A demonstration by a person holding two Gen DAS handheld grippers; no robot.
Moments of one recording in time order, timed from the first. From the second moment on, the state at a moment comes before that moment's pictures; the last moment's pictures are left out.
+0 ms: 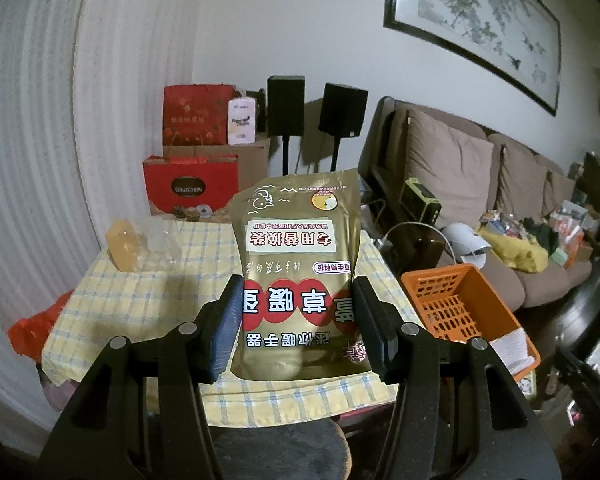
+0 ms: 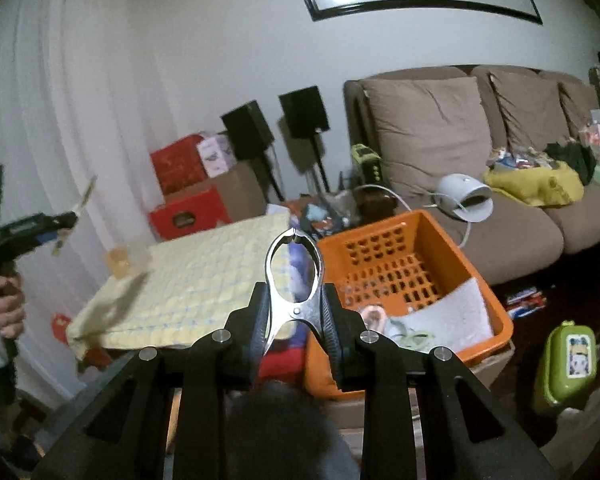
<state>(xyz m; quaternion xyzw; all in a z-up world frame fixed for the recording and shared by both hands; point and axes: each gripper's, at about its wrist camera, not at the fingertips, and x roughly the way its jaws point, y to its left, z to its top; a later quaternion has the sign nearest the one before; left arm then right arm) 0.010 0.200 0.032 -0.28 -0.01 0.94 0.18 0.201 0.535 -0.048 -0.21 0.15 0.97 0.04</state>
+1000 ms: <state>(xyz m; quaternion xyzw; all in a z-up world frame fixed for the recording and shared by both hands) 0.009 0.314 -0.018 -0.29 0.04 0.93 0.21 0.160 0.603 -0.053 -0.17 0.10 0.97 0.11</state>
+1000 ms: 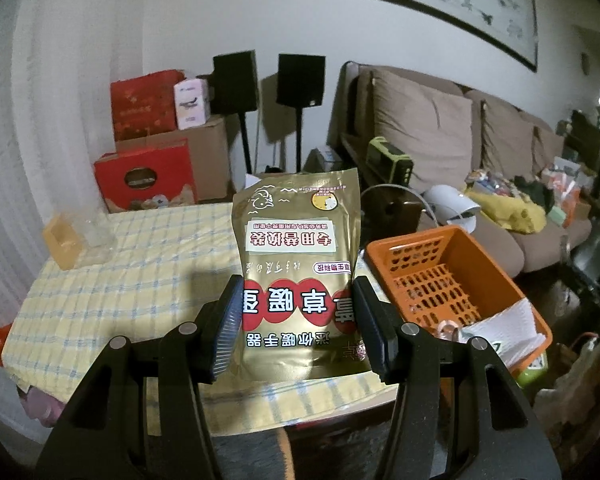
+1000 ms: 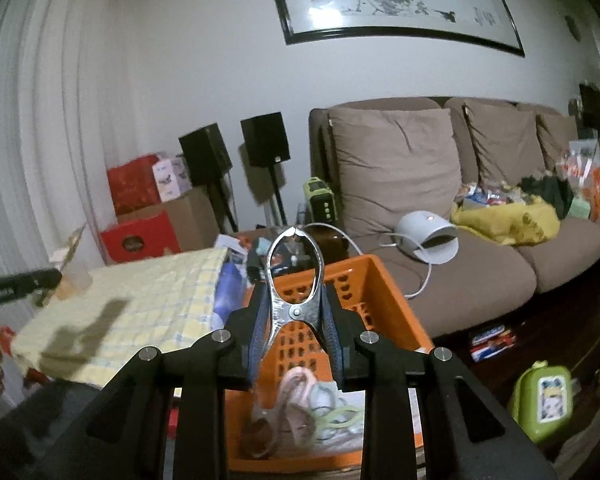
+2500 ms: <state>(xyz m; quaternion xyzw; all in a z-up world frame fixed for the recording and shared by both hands) 0.044 0.398 -0.004 -0.28 0.07 0.91 0.29 0.150 0.619 -0.066 -0.21 0.13 0.96 0.12</state>
